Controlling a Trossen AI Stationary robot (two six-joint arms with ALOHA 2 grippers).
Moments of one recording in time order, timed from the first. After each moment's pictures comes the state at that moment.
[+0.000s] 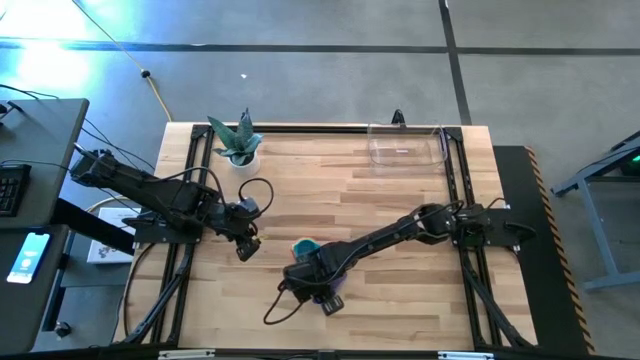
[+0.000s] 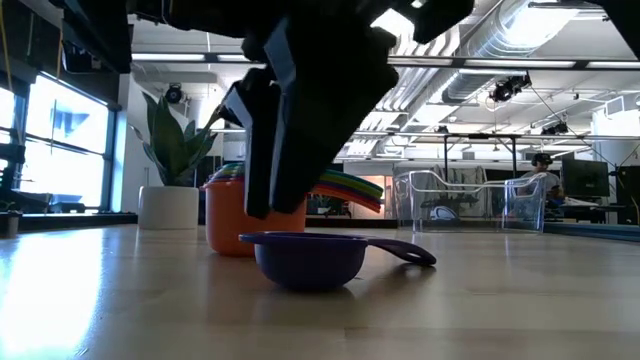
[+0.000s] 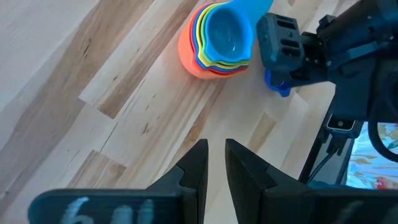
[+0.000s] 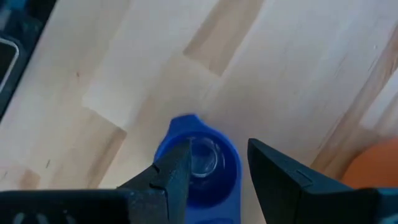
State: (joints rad) left arm -0.32 1.10 0.92 -0.81 -0.04 -0.97; right arm 0.34 2.39 2.08 -0.96 -0.18 -0.17
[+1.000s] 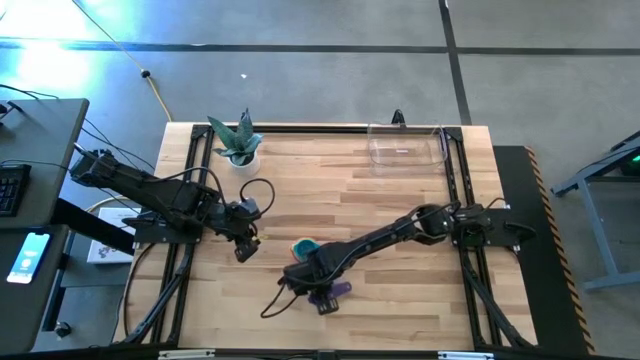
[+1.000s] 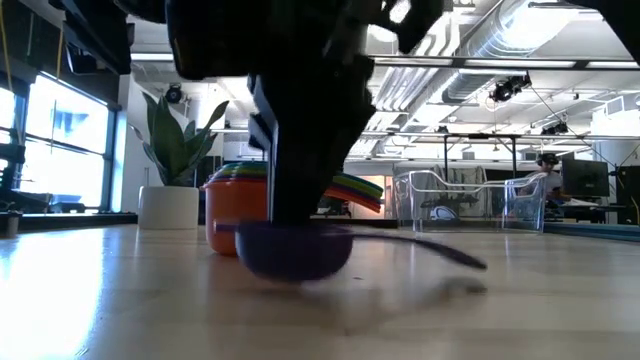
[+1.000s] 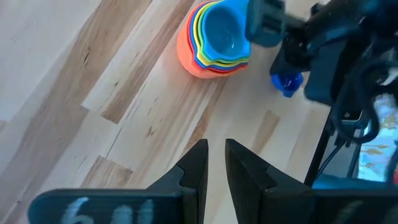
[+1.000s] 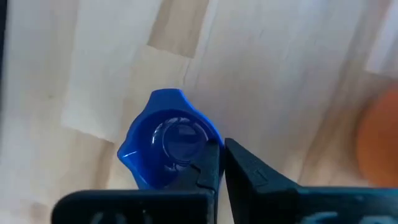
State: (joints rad) left arm -0.32 1.10 0.92 -0.82 -0.04 -0.90; right arm 0.34 2.42 2.09 -0.99 -0.16 0.08
